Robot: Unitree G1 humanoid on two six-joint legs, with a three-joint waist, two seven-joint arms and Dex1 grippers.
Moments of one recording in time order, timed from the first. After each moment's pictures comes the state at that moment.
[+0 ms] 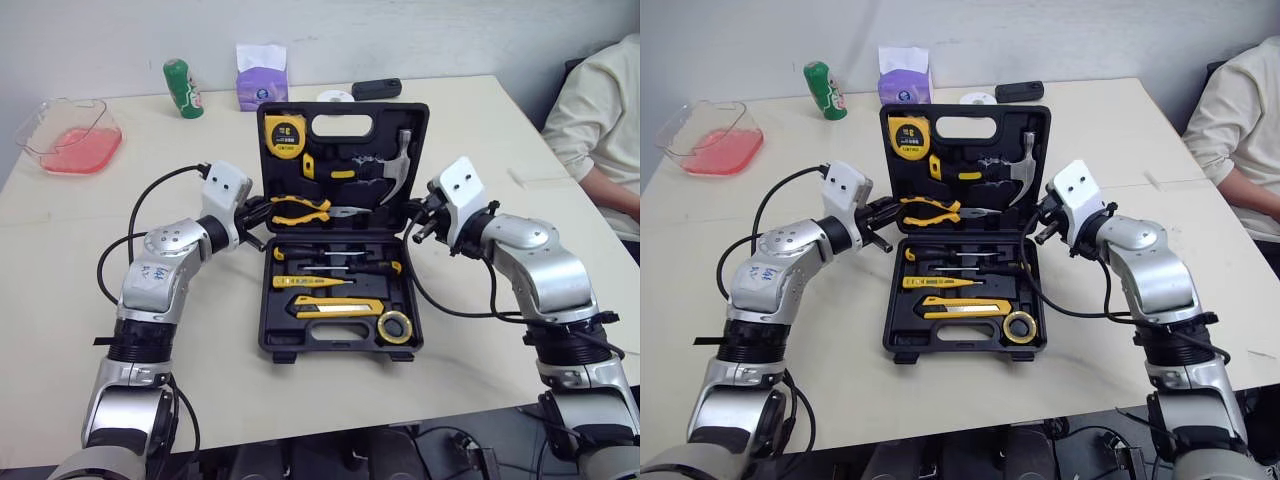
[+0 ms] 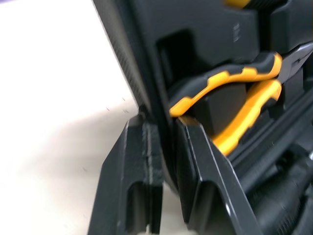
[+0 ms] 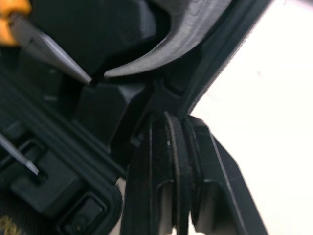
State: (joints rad) left arm -0.65 0.45 0.02 0.07 -0.22 0.51 -0.48; right arm -0.63 -0.59 0.07 -0.02 0.17 0.52 0.60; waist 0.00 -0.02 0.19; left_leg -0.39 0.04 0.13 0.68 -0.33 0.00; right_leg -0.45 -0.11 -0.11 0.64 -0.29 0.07
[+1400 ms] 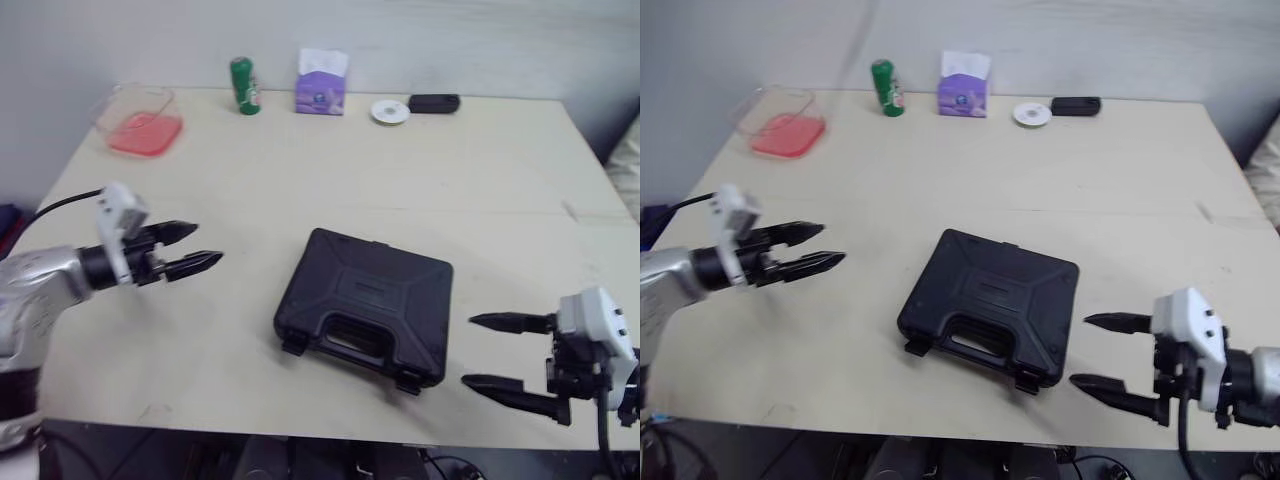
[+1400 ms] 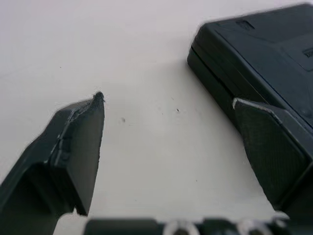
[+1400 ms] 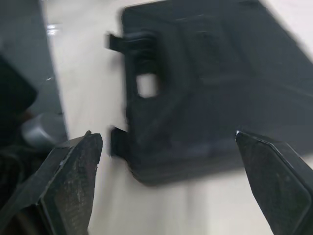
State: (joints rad) left arm -0.47 0.86 0.15 -0.03 -0.57 0.71 -0.88; right arm 0.45 -1.02 -0.59 -0.73 0.86 0.56 1.08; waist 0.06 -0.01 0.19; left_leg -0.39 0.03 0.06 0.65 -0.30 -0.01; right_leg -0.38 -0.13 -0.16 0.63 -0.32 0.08
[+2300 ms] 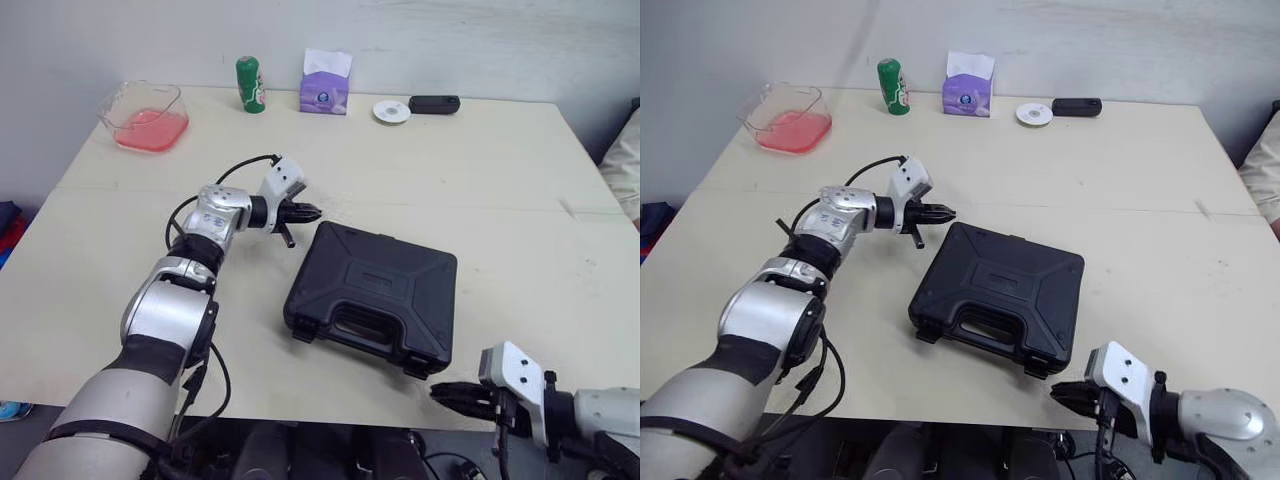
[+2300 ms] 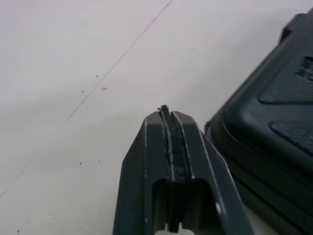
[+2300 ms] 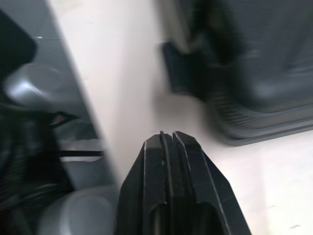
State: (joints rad) left arm -1.25 0.29 -0.17 1.25 -0.03 -0.02 -0.90; right arm 0.43 -0.91 -0.23 -0.69 0.49 0.51 0.92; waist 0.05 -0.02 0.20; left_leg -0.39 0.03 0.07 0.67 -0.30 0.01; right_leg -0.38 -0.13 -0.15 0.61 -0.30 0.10
